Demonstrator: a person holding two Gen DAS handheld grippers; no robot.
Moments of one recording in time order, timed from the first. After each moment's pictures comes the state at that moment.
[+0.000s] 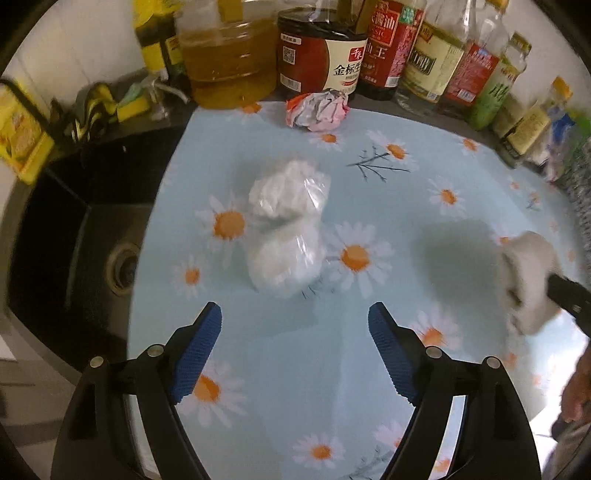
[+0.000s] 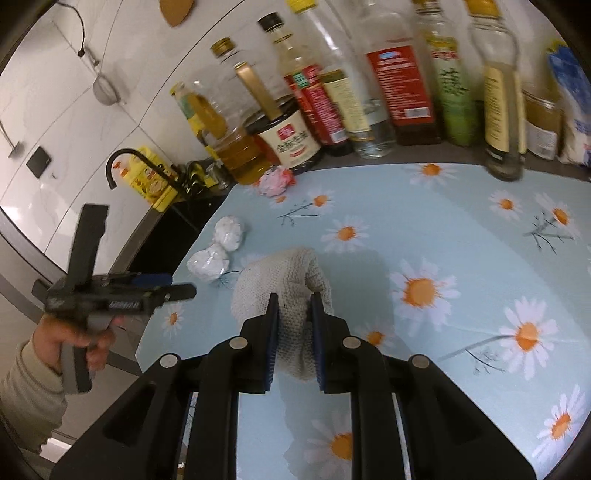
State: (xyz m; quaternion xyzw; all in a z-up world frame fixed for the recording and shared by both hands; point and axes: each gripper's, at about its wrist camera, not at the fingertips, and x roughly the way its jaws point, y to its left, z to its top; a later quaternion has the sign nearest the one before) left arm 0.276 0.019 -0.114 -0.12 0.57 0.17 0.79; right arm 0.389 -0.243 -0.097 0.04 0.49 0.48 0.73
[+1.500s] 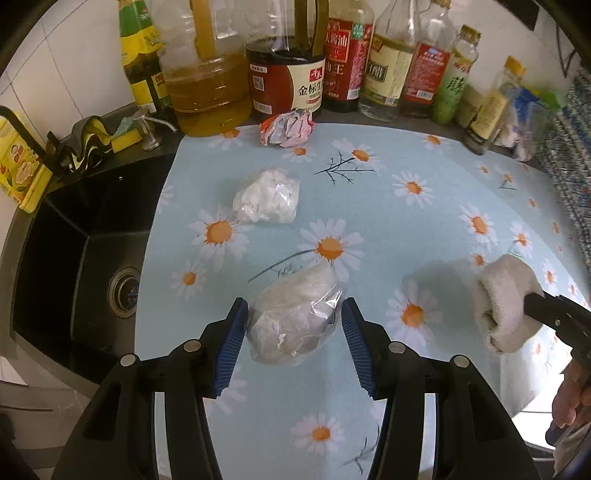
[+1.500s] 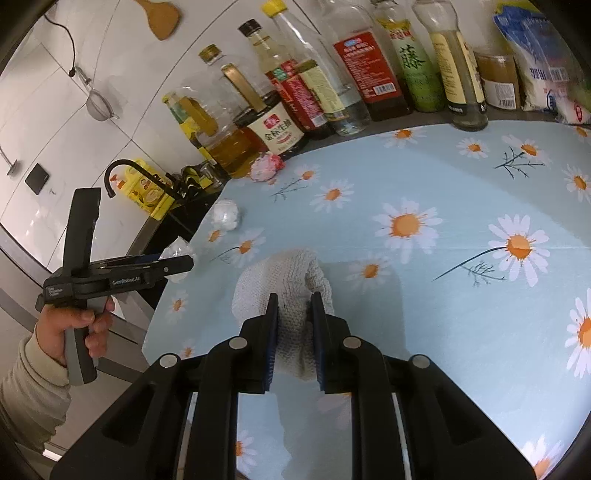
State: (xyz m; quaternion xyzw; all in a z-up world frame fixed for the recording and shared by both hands) left arm 0.239 -0.004 -0.094 -0.09 0.53 0.13 0.83; right arm 0.341 -0.266 -0.098 0.08 0.49 0.46 0.74
